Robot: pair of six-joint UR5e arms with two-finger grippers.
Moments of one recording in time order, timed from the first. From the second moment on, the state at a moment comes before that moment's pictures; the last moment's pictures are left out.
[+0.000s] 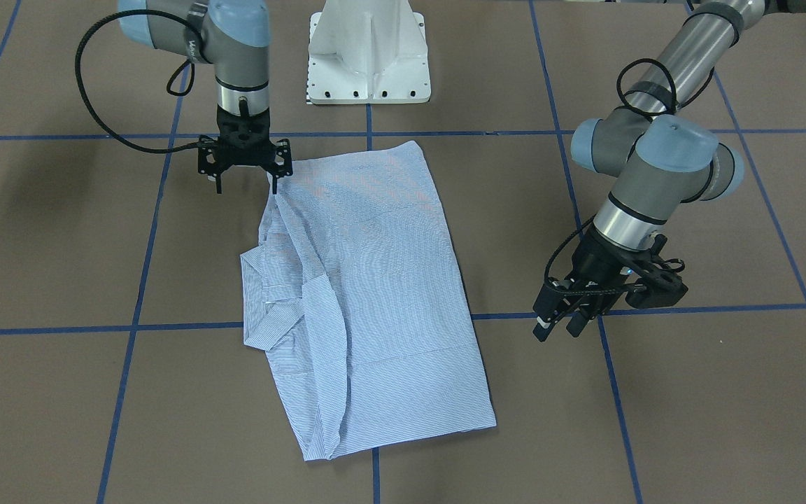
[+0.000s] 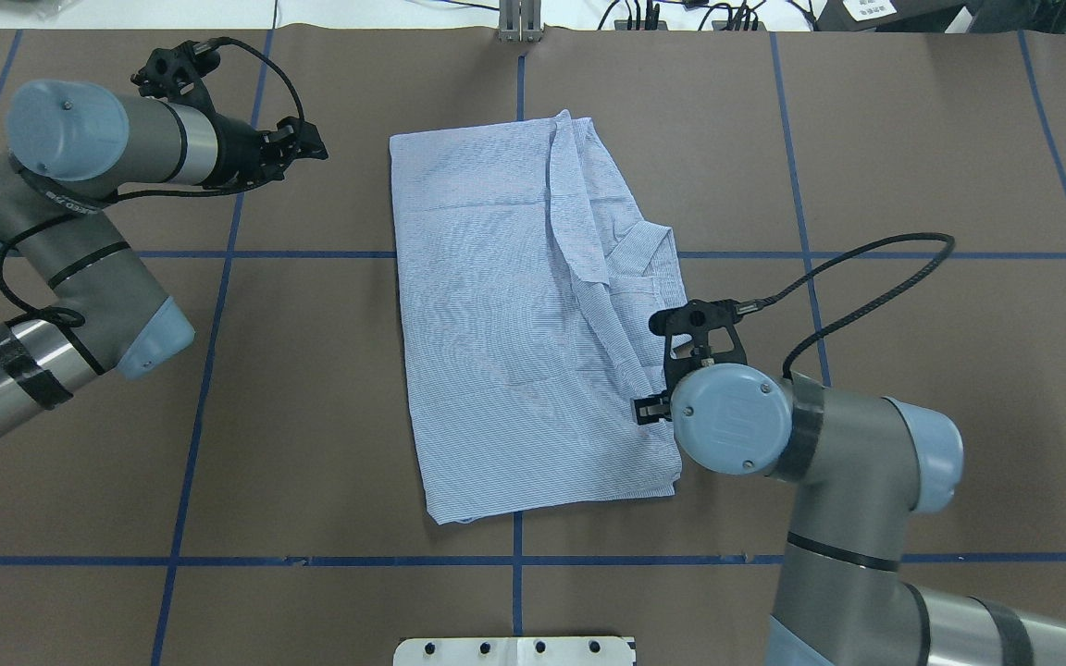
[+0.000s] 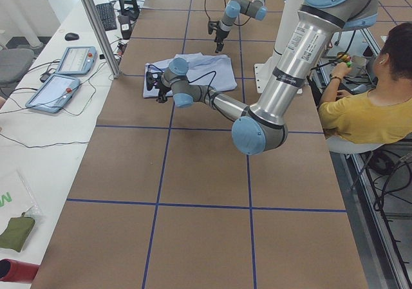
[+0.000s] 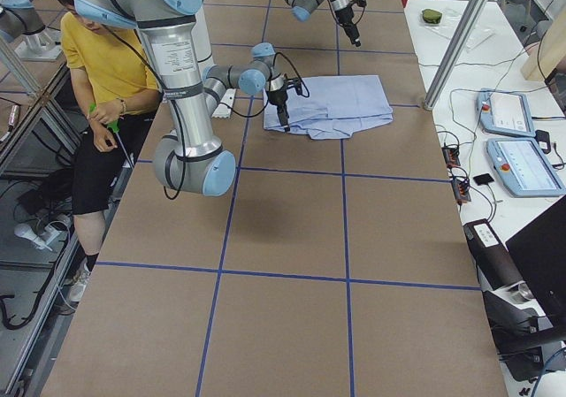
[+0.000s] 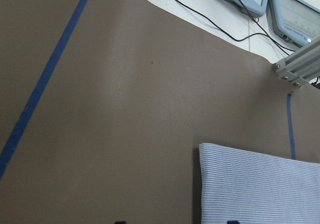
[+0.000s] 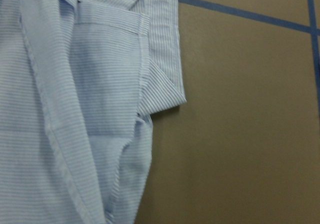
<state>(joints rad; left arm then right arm) -0.85 -2.06 -1.41 -2.43 -1.82 -1.42 0.36 -1.15 1.91 -1.69 1.47 1.19</state>
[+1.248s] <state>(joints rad) -0.85 -2.05 -1.42 -2.43 -1.83 -1.42 0.49 -1.10 1.68 -1.49 1.51 1.04</state>
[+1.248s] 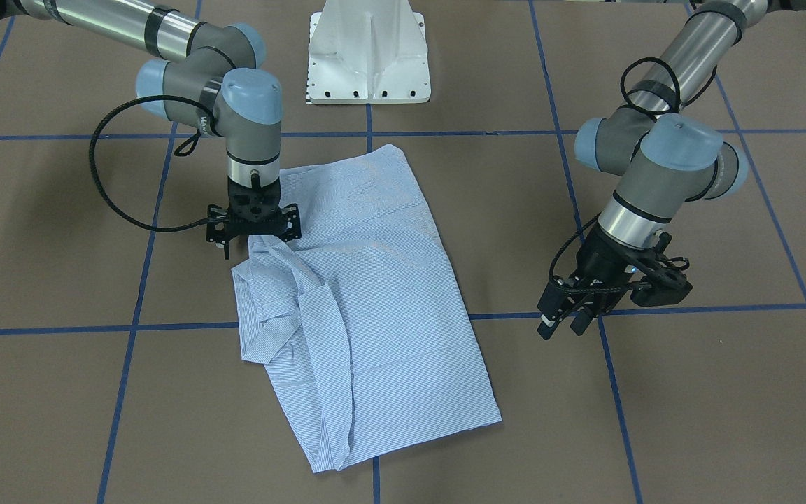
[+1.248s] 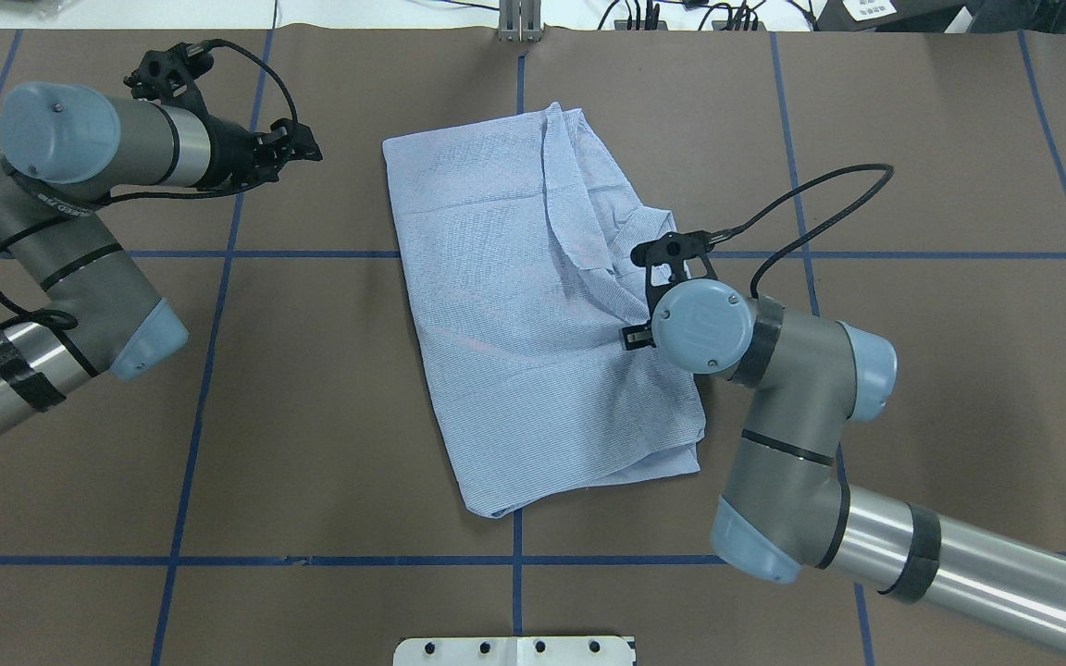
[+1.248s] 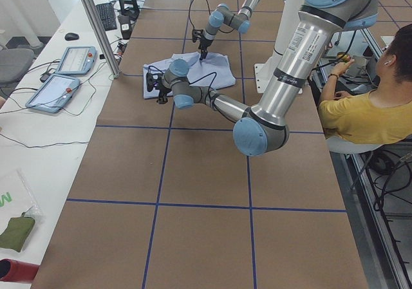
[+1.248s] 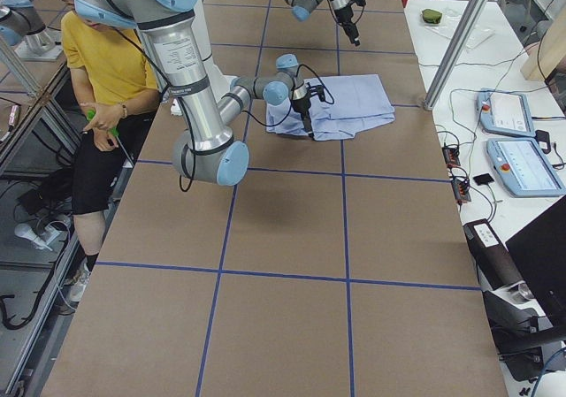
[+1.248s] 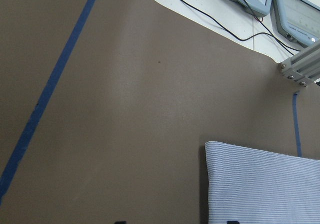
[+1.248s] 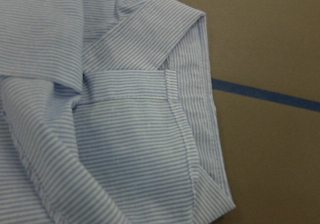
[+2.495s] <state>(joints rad) -0.85 -1.96 -1.55 -2.43 -1.82 -1.43 0.54 -1.07 1.74 -1.52 1.53 1.03</state>
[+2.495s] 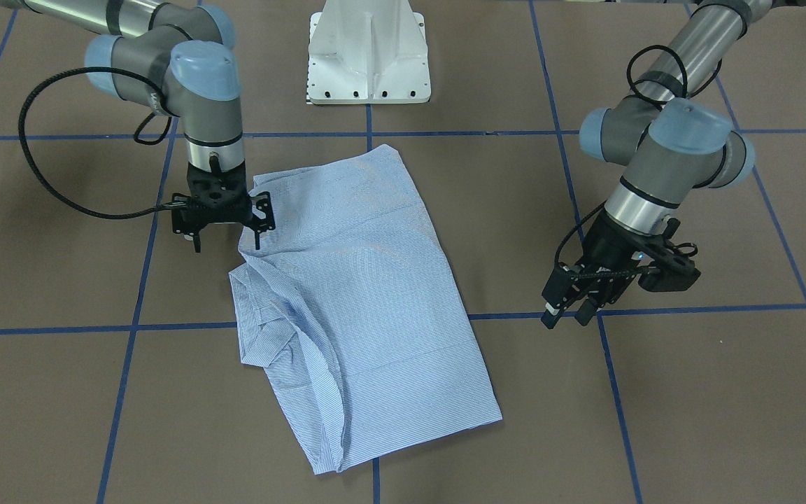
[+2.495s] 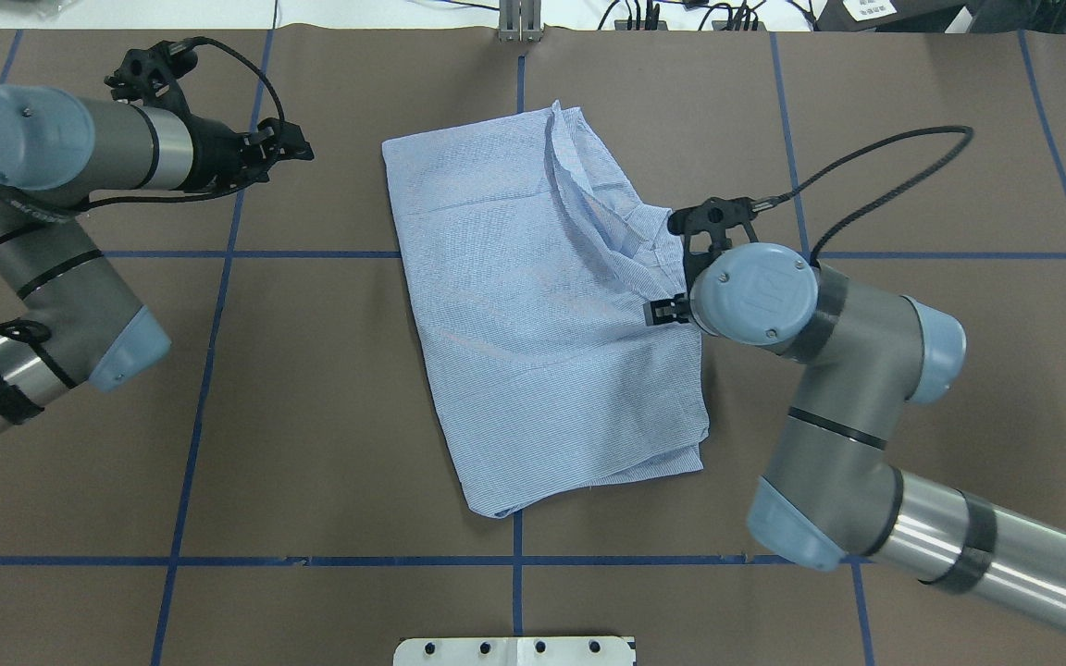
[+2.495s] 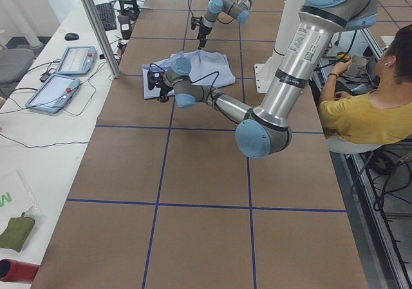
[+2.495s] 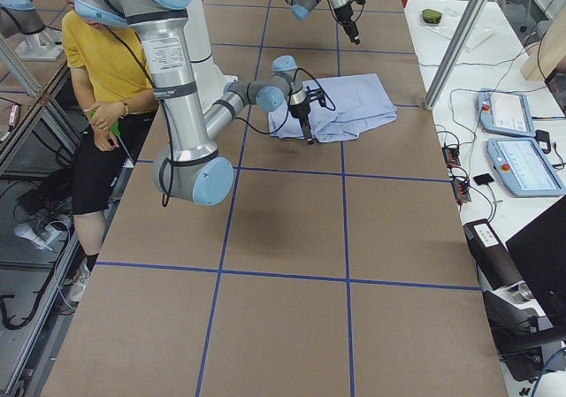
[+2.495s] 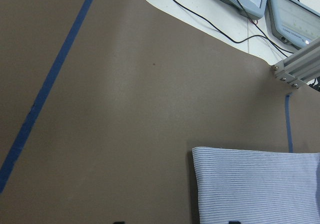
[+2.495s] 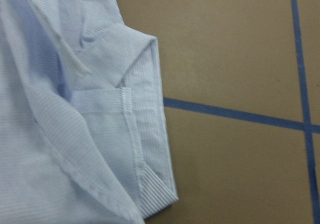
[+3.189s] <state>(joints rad) -0.85 -1.86 -1.75 -2.43 -1.82 -1.47 0.61 -0.88 1.49 -1.47 1.54 0.96</state>
